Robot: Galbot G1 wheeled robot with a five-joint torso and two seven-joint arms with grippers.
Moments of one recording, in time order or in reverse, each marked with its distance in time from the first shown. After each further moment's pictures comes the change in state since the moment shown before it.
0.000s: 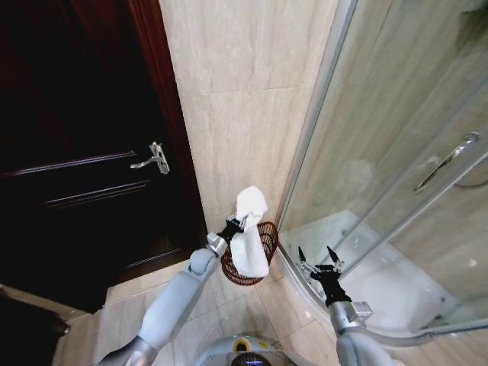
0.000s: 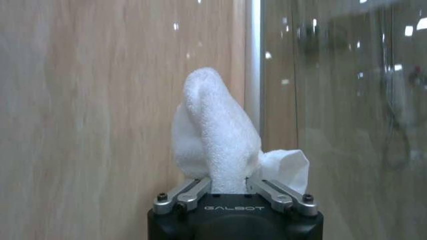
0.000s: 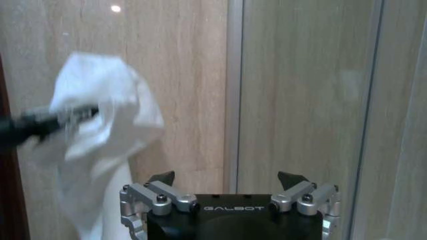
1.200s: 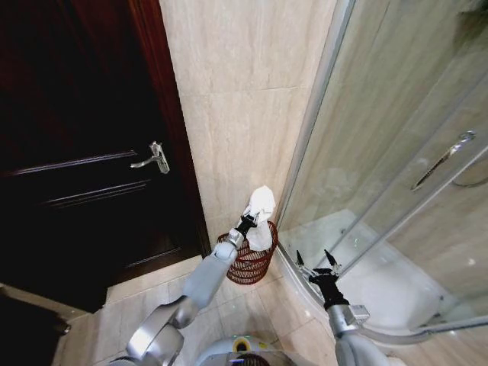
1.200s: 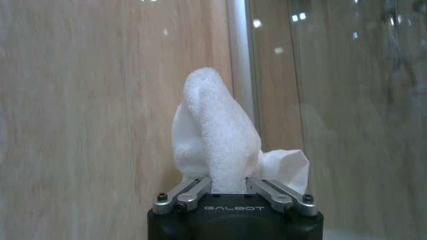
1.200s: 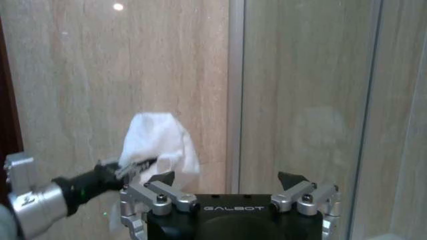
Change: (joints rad) left arm -0.198 -0.268 0.015 0.696 0.238 -0.288 0.039; right arm -0.006 0.000 0.002 -0.027 0.008 0.028 -0.019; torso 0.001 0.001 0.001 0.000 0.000
